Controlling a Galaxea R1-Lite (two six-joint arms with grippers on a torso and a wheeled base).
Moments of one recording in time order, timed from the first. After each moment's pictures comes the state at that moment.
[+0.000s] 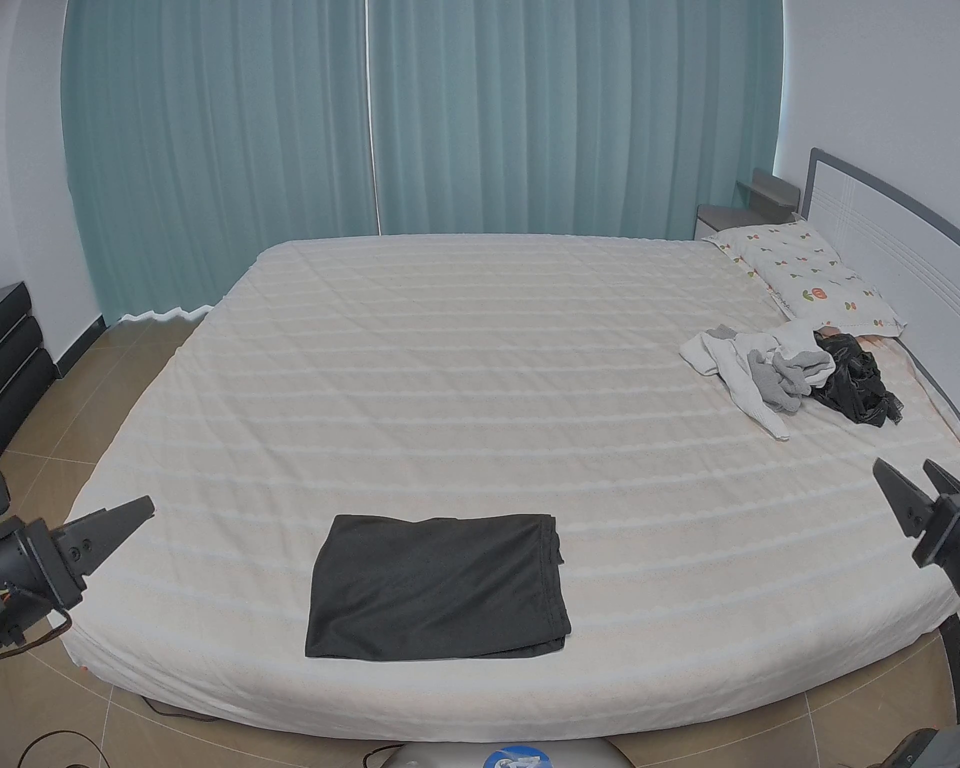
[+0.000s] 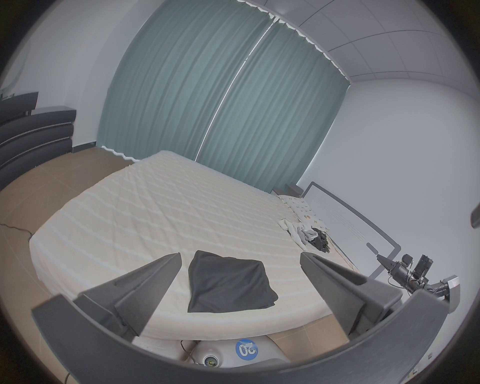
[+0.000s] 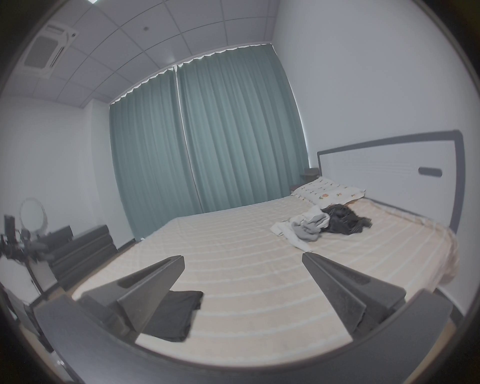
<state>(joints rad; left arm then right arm) -0.01 0.84 -0.42 -0.19 -0.33 -0.39 0.27 0.90 -0.21 -0.66 -0.23 0.19</state>
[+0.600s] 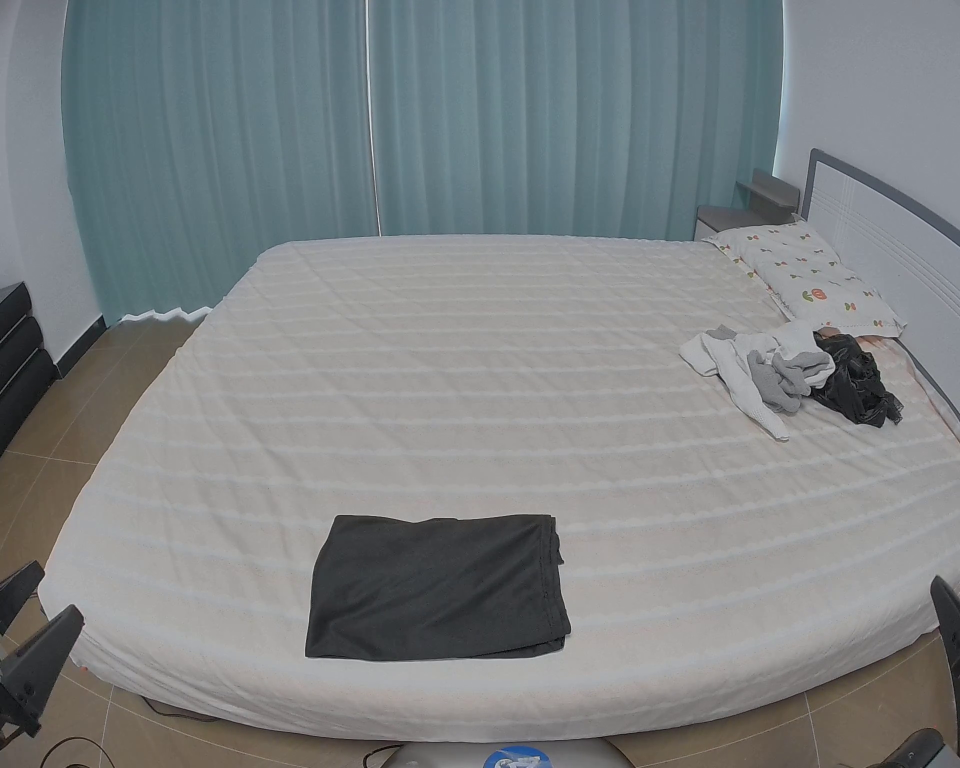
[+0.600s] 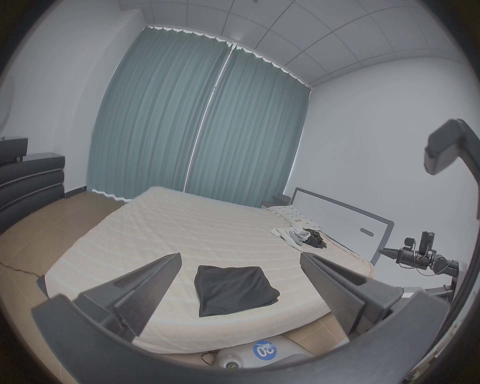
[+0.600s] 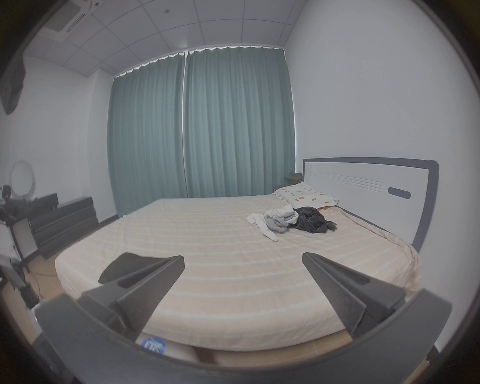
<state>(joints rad) -0.02 0.40 -0.42 0.08 -0.33 -0.24 0.13 0.35 -0.29 0.04 -0.18 0.03</state>
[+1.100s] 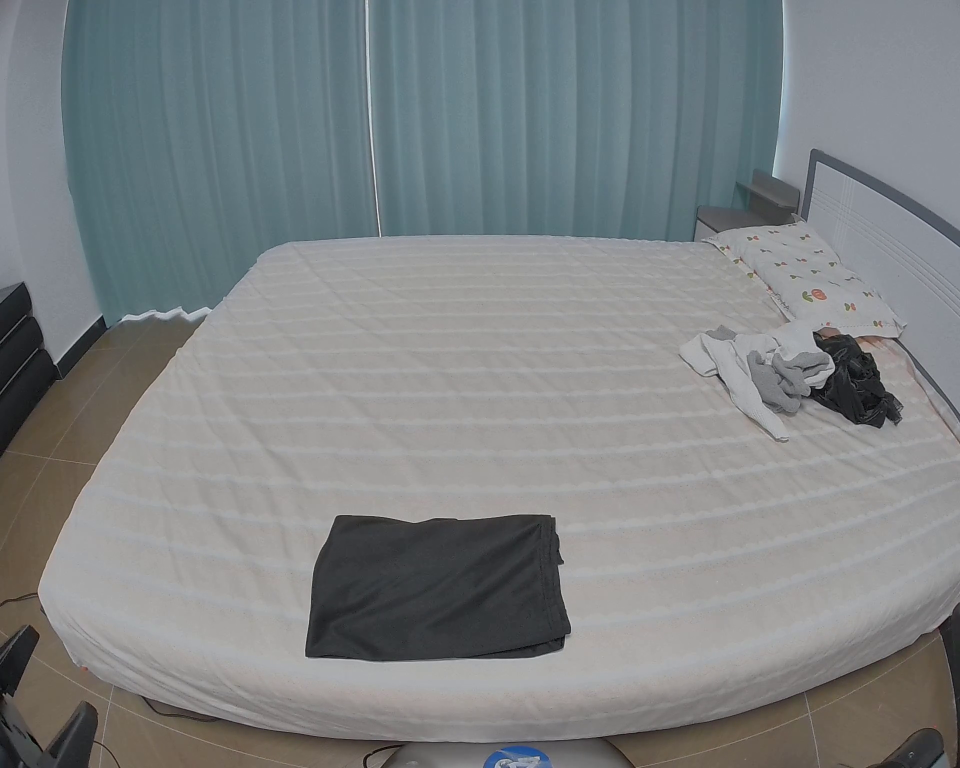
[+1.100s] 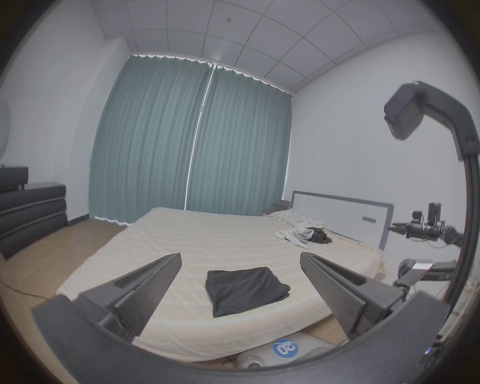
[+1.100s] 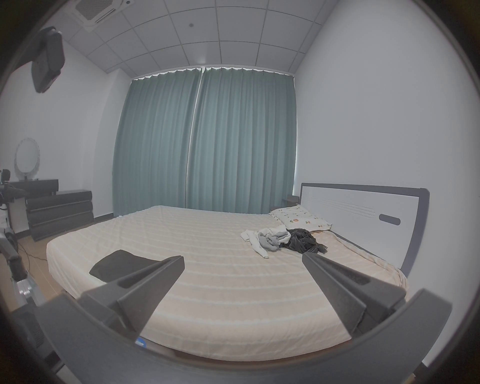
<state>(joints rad) -0.01 0.08 -0.32 0.19 -0.32 -0.13 0.11 0.11 -0.31 0.17 -0.17 -0.09</state>
